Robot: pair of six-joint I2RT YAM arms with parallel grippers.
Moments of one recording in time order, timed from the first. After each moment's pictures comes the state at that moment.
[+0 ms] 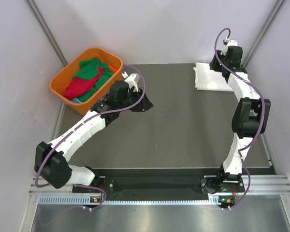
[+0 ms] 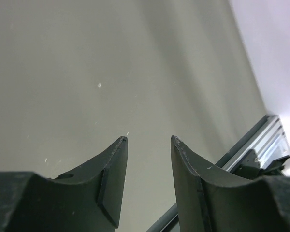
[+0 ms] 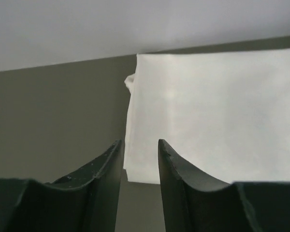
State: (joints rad) left arm -0.58 1.36 1.16 -0.25 0.25 -0.53; right arm -0.07 1.98 1.73 -0.14 -0.12 0.13
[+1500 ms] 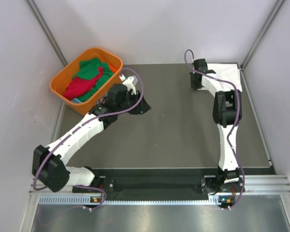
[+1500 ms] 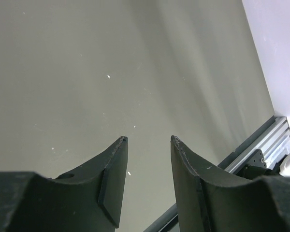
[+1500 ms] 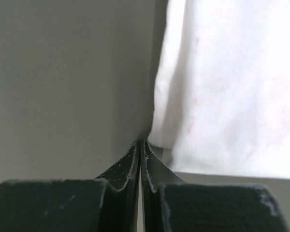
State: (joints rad) left arm -0.58 1.32 1.10 -0.28 0.21 -0.53; right arm 0.15 2.38 1.98 -0.53 0.11 0.09
